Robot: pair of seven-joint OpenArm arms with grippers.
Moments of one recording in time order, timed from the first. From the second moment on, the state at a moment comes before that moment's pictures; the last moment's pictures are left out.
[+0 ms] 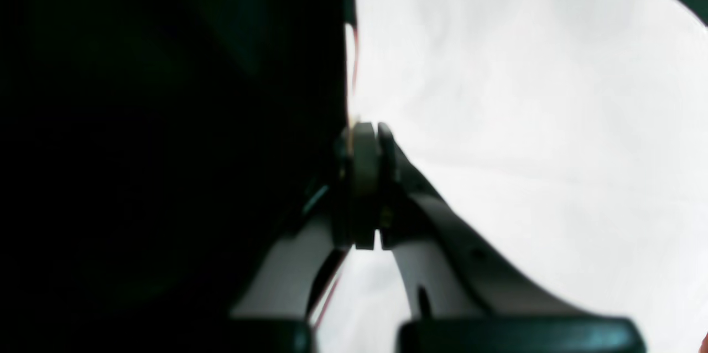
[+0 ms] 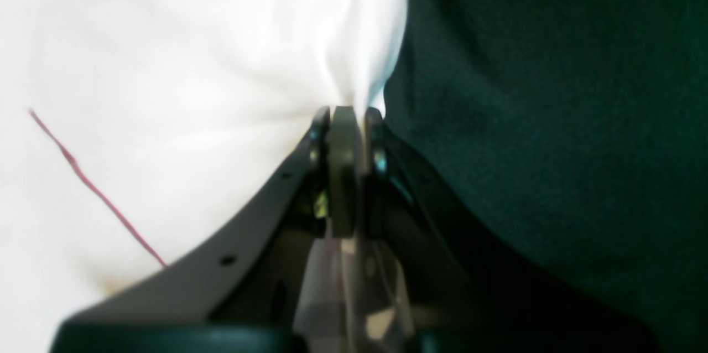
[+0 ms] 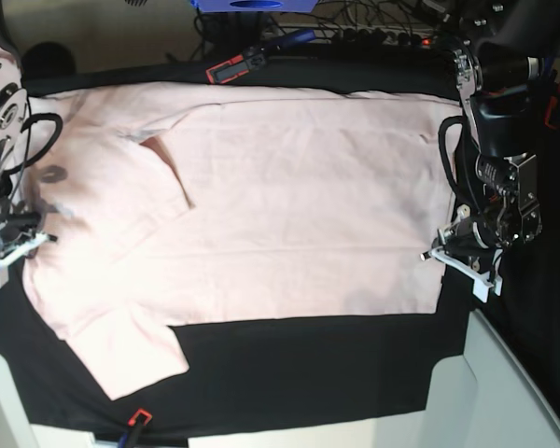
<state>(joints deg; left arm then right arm) -16.8 -17.1 -15.5 49.4 -20.4 -15.7 41.3 26.1 20.9 29.1 17.3 -11.7 23.4 -4.1</state>
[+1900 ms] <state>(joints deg) -2.0 -18.3 -15.4 73.8 -20.5 -20.6 41.8 18.1 21.8 38.8 29.0 -3.8 33.8 -6.7</state>
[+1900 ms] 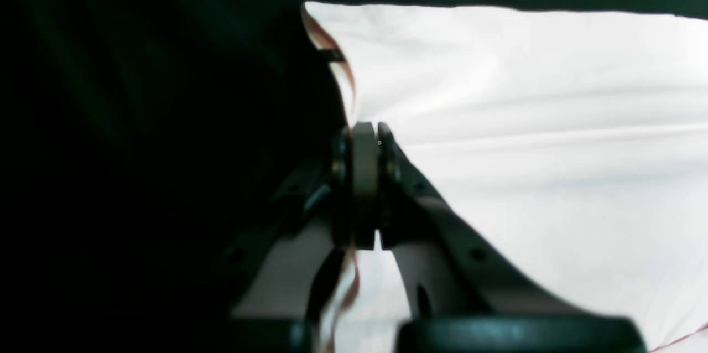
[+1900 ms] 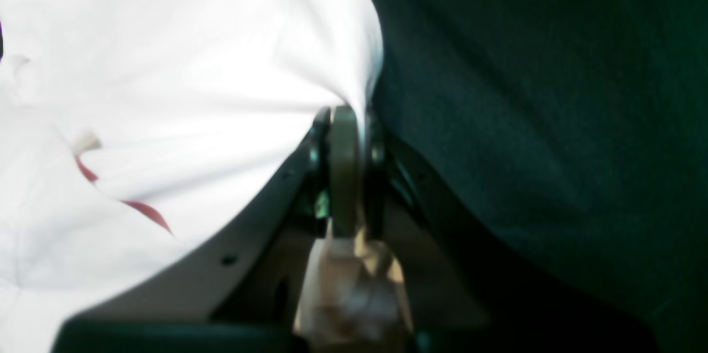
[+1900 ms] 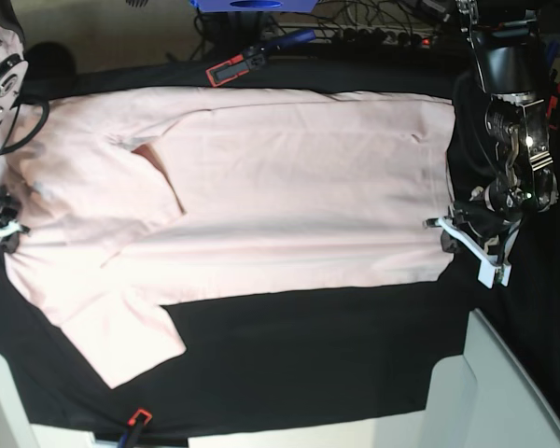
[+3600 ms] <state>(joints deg) 13.5 -15.4 -15.5 87.6 -7.4 -20.6 41.4 2.3 11.8 45.0 64.3 -3.8 34.9 -29.4</state>
